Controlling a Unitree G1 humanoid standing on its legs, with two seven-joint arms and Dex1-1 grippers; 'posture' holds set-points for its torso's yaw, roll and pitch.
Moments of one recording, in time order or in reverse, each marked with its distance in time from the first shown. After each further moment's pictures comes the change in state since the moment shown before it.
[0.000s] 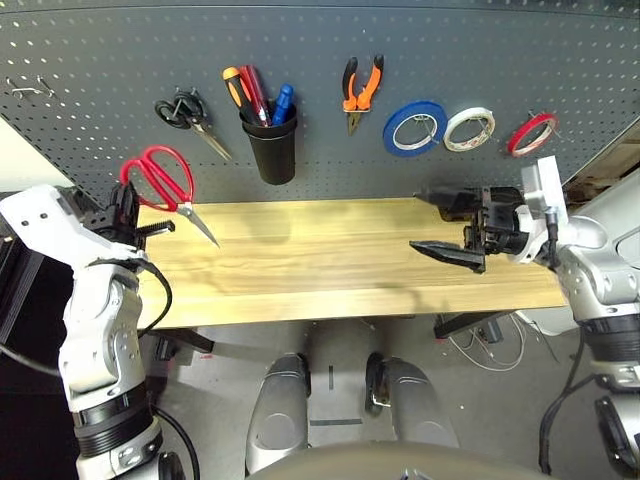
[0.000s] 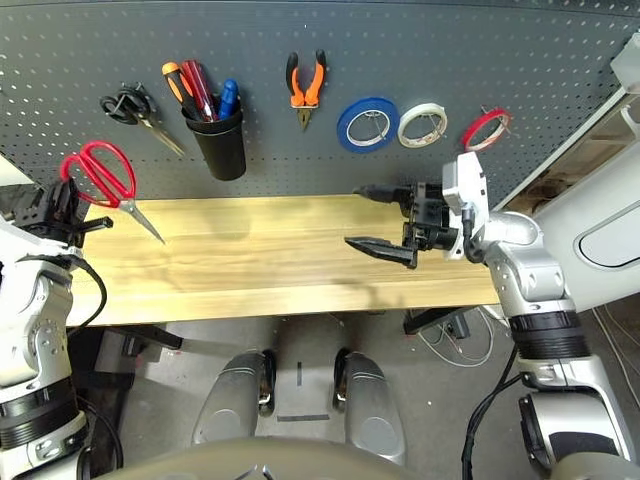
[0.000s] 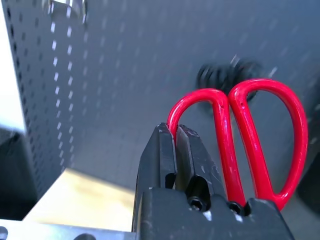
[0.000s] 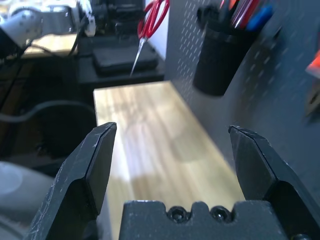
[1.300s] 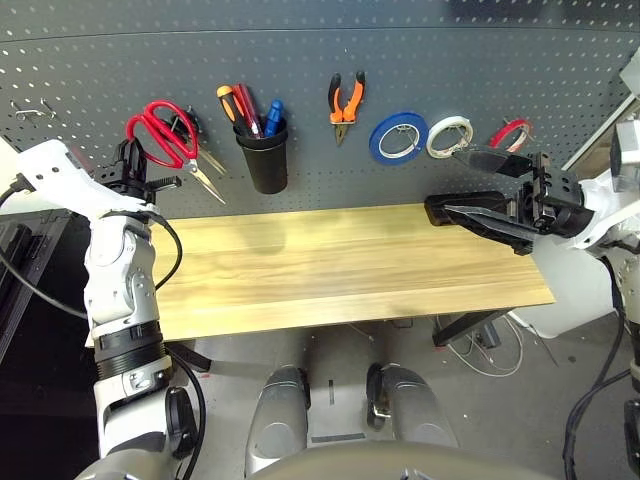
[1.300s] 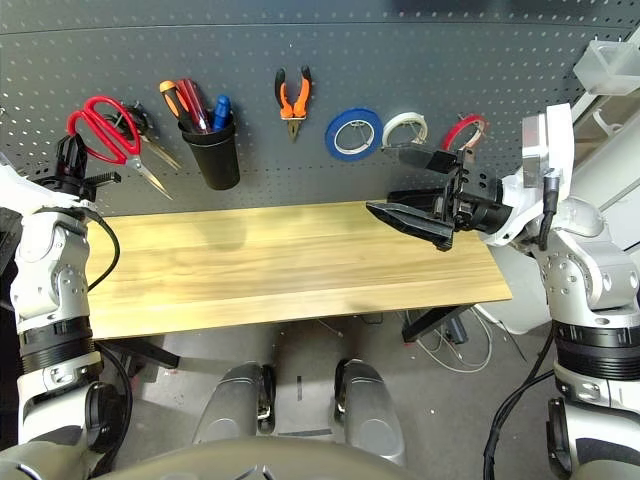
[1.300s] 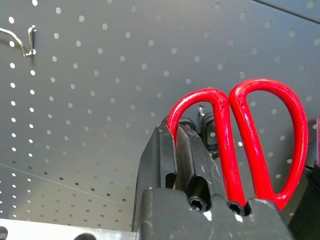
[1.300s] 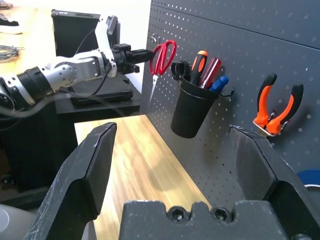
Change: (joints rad) left arm -0.248 0.037 -0.042 0.415 0.017 -0.203 -0.017; right arm 0.076 -0.079 -0.149 -0.297 0.167 0.211 -0.146
